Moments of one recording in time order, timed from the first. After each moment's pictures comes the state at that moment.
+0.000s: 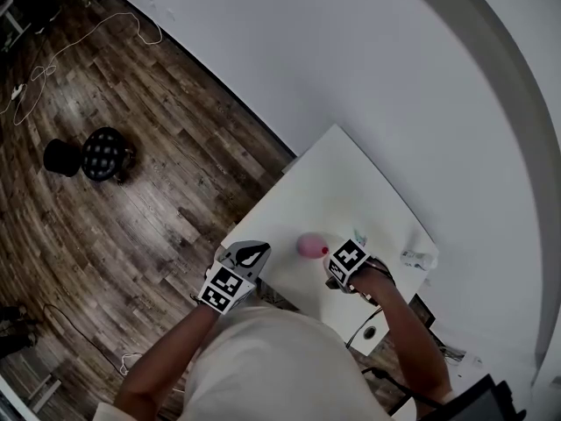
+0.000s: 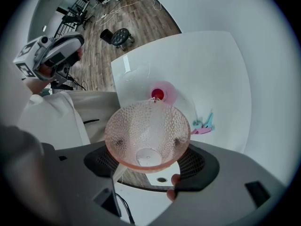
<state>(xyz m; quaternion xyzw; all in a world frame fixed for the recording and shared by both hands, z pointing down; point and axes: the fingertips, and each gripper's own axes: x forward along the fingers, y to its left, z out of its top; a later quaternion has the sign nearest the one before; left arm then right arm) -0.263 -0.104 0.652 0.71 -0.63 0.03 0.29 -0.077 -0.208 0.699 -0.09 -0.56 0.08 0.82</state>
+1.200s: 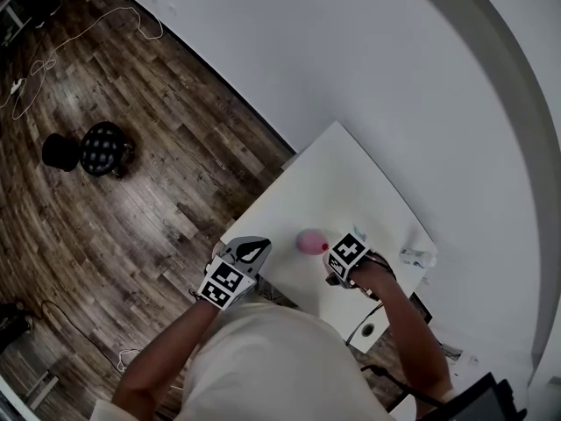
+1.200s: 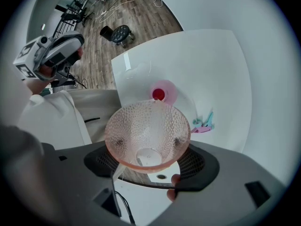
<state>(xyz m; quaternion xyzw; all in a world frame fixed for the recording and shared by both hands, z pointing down) -0.263 -0.104 0.654 0.72 -0.63 0.03 0.29 -0.079 -0.207 0.698 -0.09 -0.55 0.08 0.83</state>
